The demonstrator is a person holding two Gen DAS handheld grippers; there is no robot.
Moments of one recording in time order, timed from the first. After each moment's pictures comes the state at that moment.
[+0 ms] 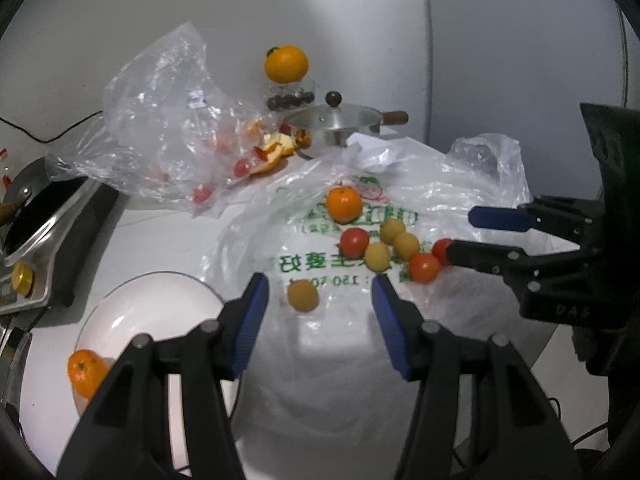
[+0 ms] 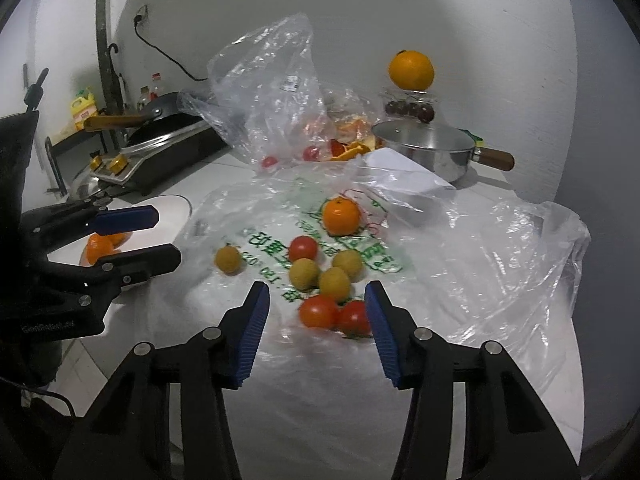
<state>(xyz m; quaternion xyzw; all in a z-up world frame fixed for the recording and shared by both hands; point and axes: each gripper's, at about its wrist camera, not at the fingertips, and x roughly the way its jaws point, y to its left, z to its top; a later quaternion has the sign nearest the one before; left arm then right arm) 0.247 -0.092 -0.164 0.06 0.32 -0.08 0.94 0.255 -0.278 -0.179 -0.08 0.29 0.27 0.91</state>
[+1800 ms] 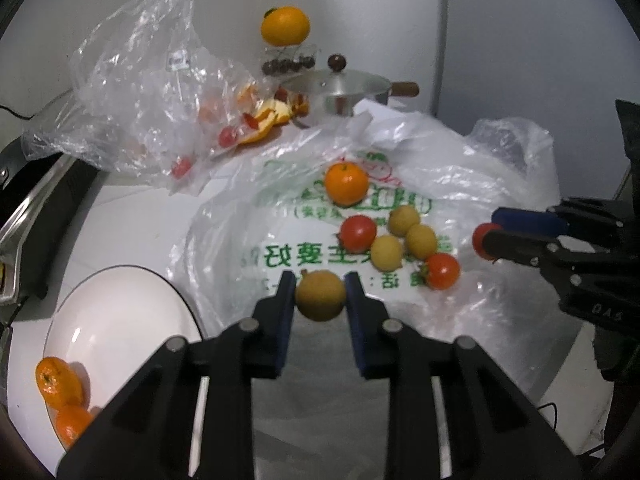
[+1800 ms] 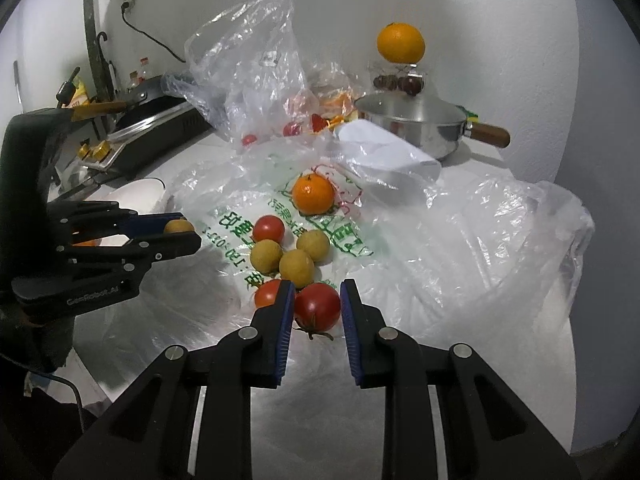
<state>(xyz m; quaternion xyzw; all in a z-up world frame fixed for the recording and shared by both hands) 0.284 -0.095 -0.183 0.05 0.37 -0.08 0.92 0.276 -0.293 -0.187 -0.08 0.33 0.27 0.90</state>
